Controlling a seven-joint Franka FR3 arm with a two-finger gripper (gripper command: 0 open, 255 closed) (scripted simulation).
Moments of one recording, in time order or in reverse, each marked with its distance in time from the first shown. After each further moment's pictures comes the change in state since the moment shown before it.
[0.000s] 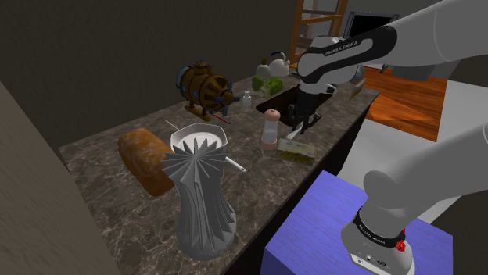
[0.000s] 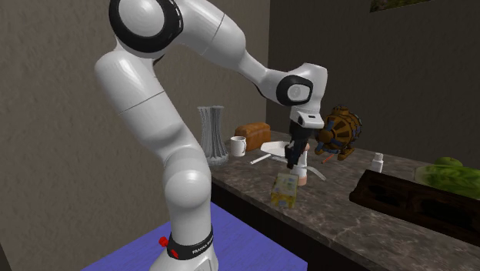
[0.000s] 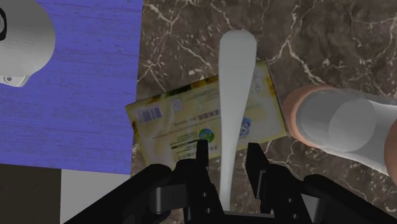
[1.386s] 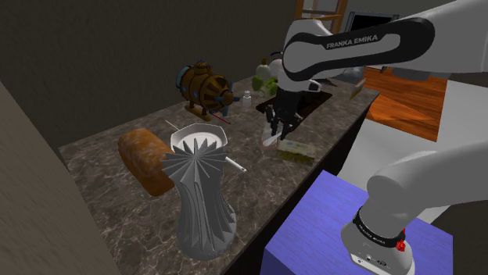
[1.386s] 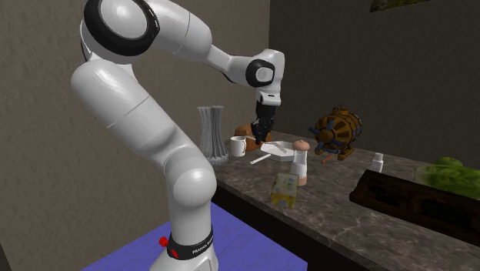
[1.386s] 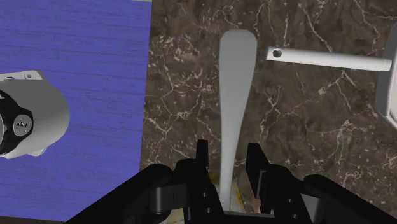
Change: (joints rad) arm 0.143 -0.159 0.200 0.042 0.137 -0.143 0.287
